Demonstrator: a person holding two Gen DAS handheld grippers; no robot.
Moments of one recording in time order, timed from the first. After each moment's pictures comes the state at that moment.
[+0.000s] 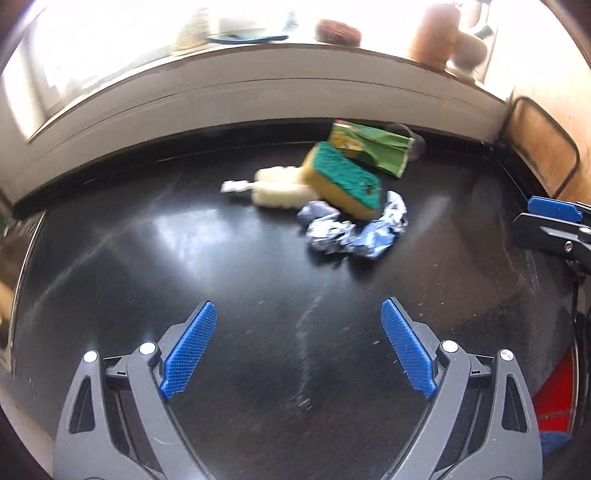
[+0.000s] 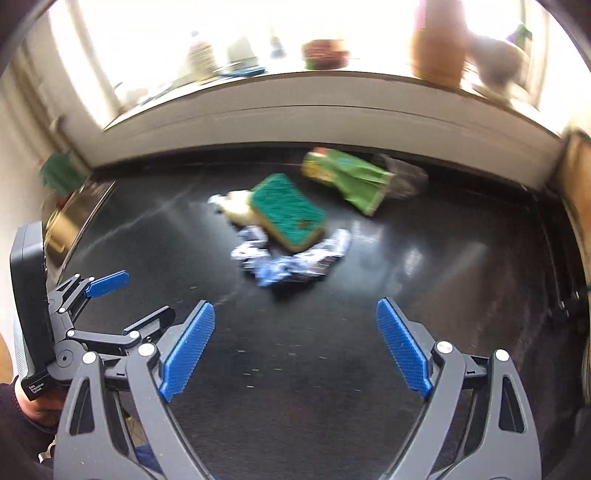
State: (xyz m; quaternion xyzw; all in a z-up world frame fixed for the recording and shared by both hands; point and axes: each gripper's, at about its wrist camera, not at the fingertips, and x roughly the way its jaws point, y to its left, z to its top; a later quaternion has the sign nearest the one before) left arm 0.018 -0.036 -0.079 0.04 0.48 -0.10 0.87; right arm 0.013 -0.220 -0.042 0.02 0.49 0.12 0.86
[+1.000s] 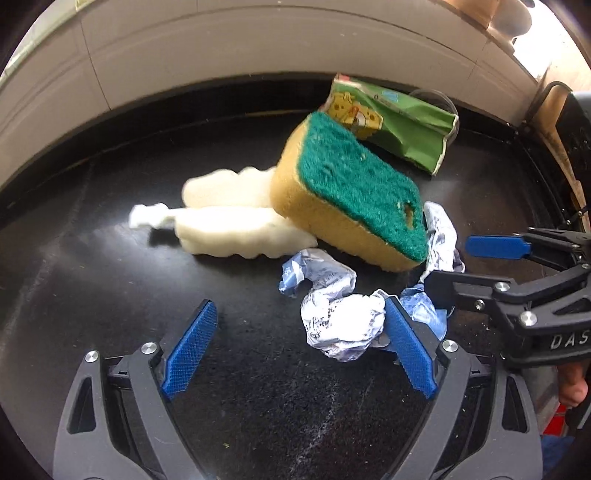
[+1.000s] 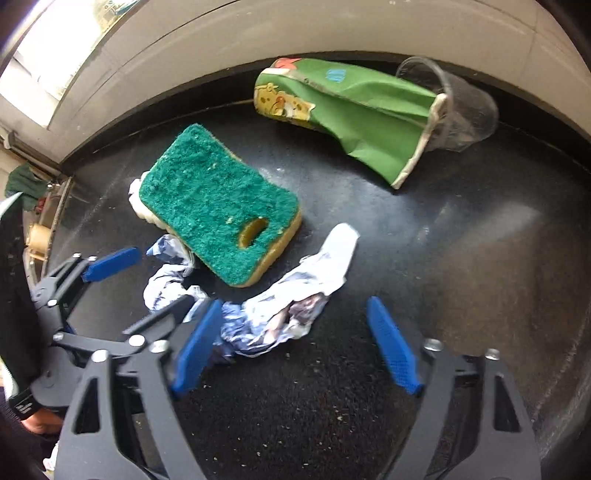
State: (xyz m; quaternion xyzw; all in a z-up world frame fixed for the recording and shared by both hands) left arm 0.145 -0.057 -0.163 0.04 0.54 -0.15 0.83; right arm 0.145 -0.206 -0.170 0.06 0.60 0.13 0.78
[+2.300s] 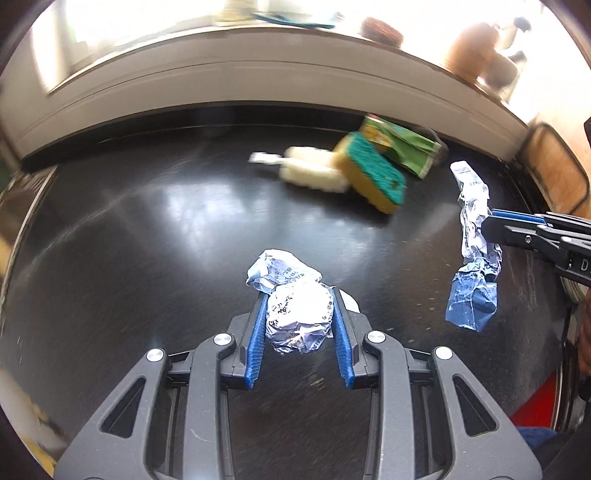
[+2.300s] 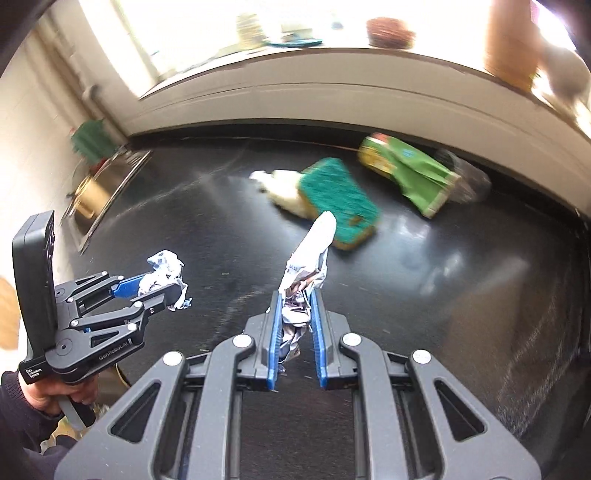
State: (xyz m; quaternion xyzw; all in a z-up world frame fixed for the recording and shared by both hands) left arm 0.000 0.011 -0.086 -0.02 0.50 -0.05 0.87; right arm 0.038 -0.168 -0.055 -0.02 0.51 0.23 0.83
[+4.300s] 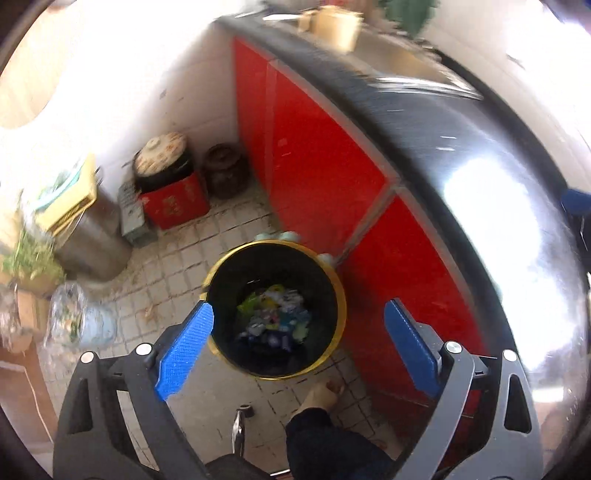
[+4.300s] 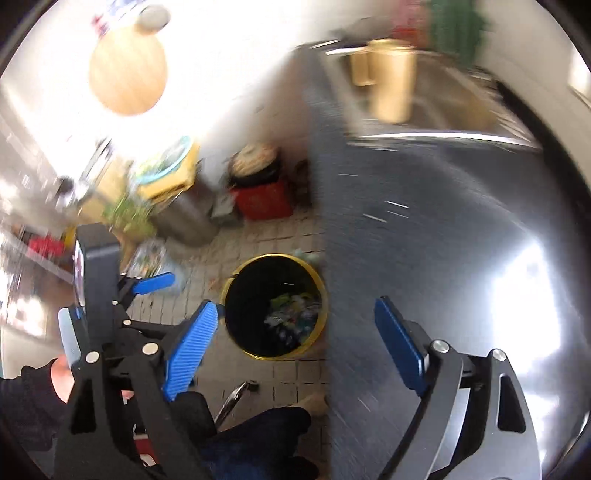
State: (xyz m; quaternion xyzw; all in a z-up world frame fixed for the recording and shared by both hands) left arm -0.289 0.353 -0.171 -0.29 0.45 0.38 0.75; right arm -0.110 0.304 -0.093 -0.27 0.46 0.59 0.60
